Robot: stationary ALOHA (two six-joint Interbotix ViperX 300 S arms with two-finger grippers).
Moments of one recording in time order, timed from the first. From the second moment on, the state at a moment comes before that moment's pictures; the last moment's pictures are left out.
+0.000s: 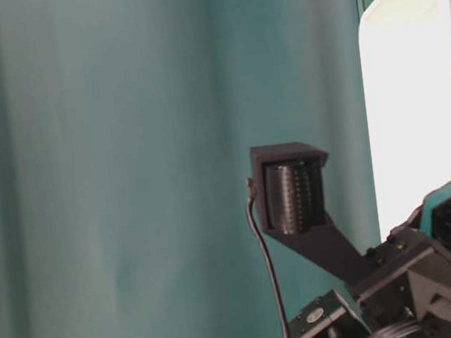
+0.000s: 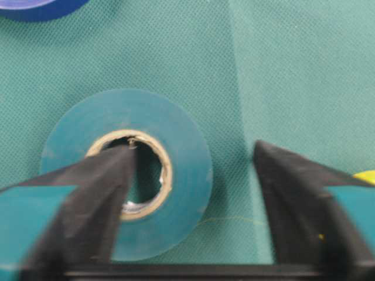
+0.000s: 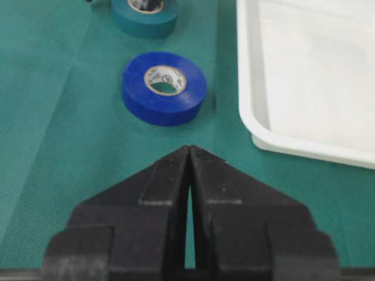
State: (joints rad) left arm -0.14 0.25 0.52 -0.02 0.16 0.01; right arm -0.01 -1.17 1.56 -0.05 -0.11 0.01
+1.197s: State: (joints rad) left arm -0.17 -0.02 0.51 -0.02 0.33 0.01; right arm -0.01 -1.17 1.56 -0.05 -0.11 0.01
